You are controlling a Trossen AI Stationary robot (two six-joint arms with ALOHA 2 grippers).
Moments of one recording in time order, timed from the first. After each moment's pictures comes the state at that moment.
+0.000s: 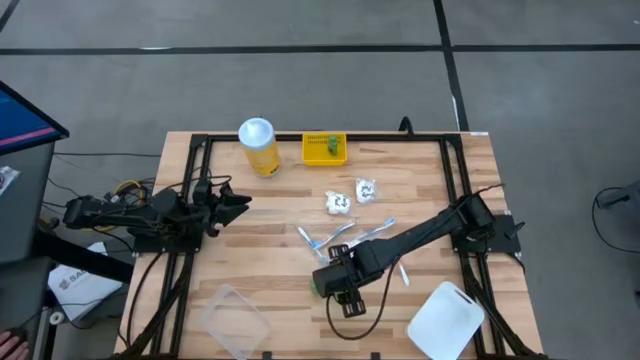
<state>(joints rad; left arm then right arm) -0.03 0.20 0.01 0.43 -0.17 -0.56 0.41 2.05 1.75 -0.97 0.00 0.16</state>
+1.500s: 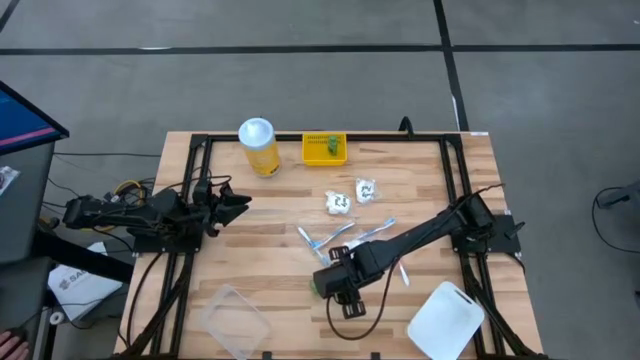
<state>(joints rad) -0.03 0.20 0.01 0.44 -0.17 -0.56 0.41 2.05 1.71 -0.93 -0.01 0.18</state>
